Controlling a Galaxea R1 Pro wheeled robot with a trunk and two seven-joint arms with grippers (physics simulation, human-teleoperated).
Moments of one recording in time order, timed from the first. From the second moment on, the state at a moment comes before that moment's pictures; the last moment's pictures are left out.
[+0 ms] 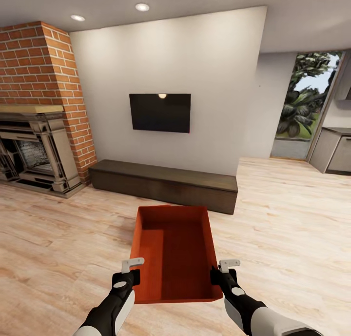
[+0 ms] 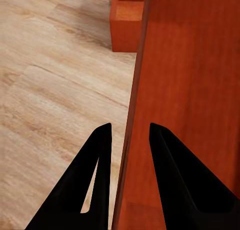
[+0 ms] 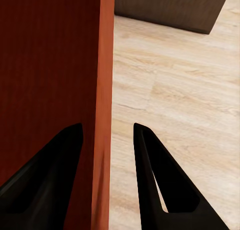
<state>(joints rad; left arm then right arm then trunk) -0.49 -0.14 -0.03 -0.55 0.07 0.12 0.32 -0.67 0.08 0.13 -0.07 -0.06 -0.31 -0.09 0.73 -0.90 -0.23</state>
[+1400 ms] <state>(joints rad) -0.49 -0.14 -0.03 -0.55 0.07 0.11 0.32 -0.67 0.08 0.13 -0.07 -0.06 -0.31 -0.09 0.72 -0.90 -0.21</state>
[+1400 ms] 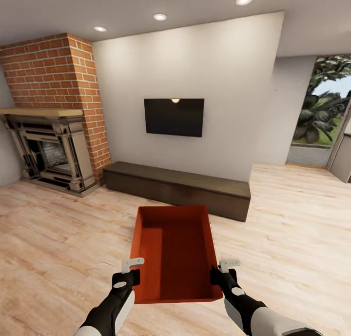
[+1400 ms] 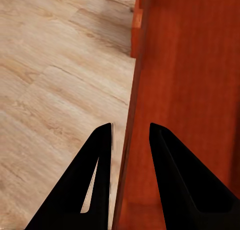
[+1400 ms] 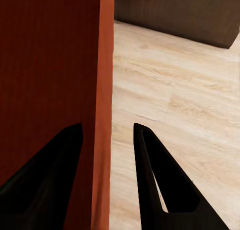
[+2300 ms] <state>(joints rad) -0.49 -0.14 -0.03 -0.54 0.07 0.11 0.31 -0.67 0.08 0.13 -0.07 -0.06 -0.31 -0.09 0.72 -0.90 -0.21</state>
